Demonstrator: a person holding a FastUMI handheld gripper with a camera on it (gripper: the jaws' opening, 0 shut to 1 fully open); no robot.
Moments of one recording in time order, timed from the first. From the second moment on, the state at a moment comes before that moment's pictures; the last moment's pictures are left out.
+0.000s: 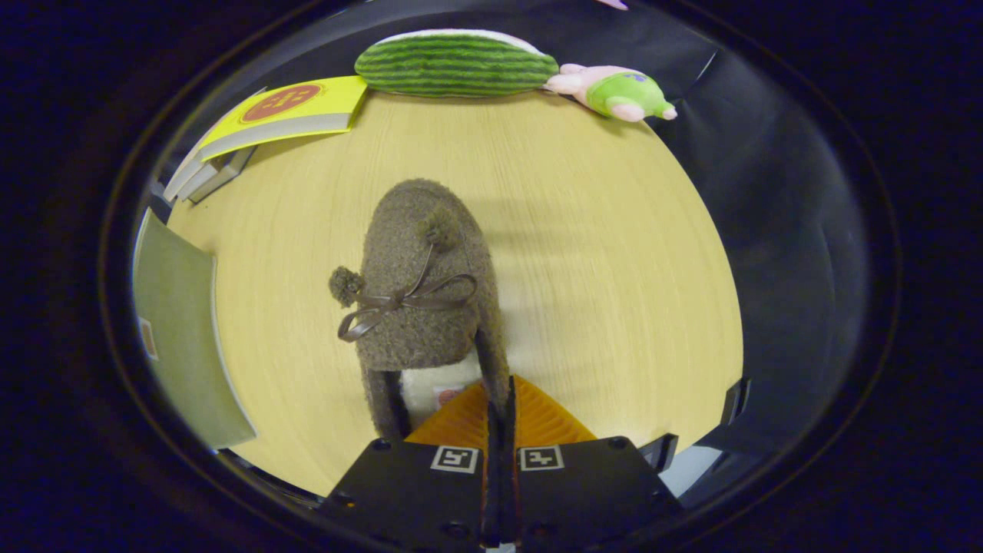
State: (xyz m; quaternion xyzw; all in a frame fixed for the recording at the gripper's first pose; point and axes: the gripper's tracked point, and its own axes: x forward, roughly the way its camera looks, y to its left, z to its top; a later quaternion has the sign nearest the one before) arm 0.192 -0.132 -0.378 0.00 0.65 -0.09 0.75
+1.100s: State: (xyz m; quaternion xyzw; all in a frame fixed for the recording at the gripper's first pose) arm 0.178 0.038 -0.215 0.10 0.58 -0.01 0.80
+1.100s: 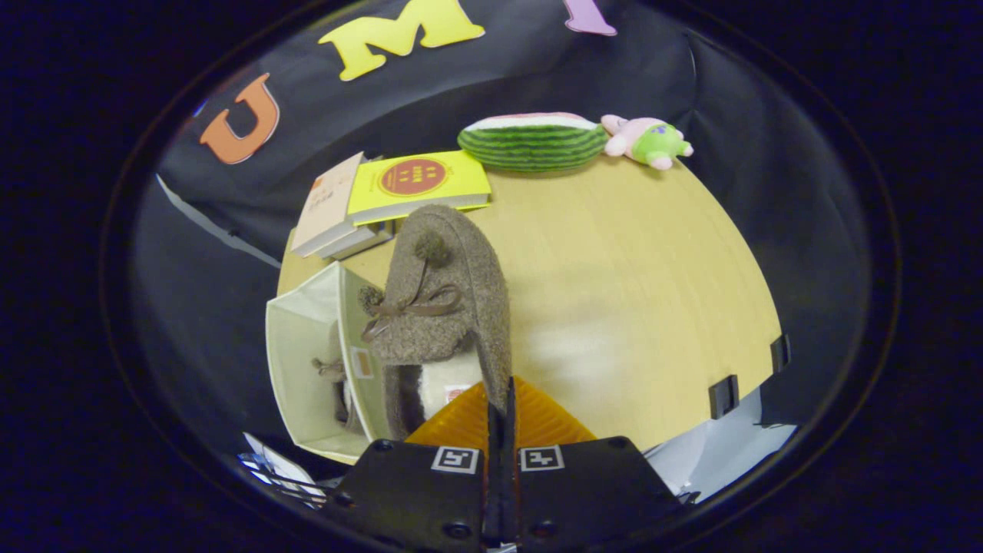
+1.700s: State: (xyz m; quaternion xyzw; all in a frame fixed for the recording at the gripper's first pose) arm 0.156 0.193 -0.199 0.09 0.55 0.07 0.83
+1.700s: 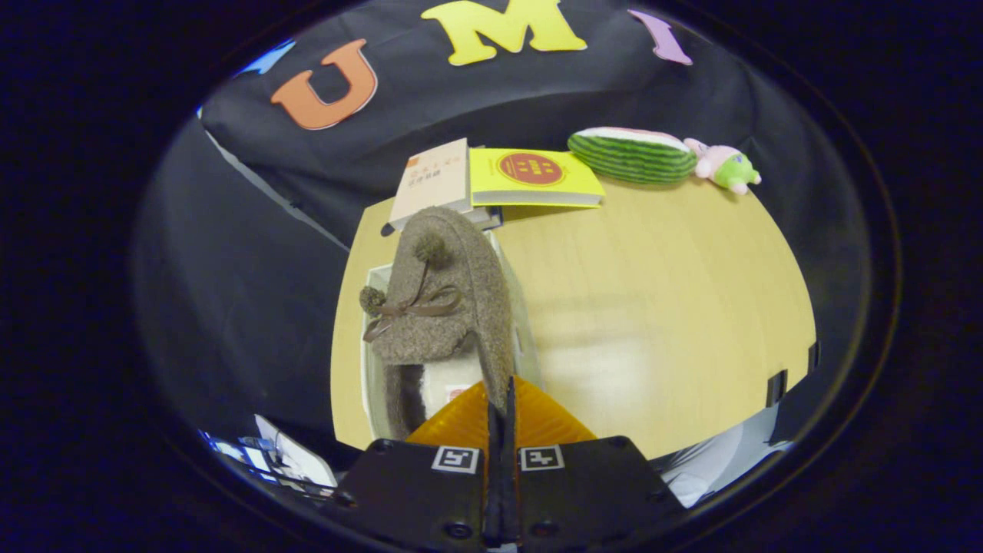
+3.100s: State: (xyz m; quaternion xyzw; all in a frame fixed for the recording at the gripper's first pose) arm 0.156 0.136 -0.138 0.06 0.33 0.04 0.94
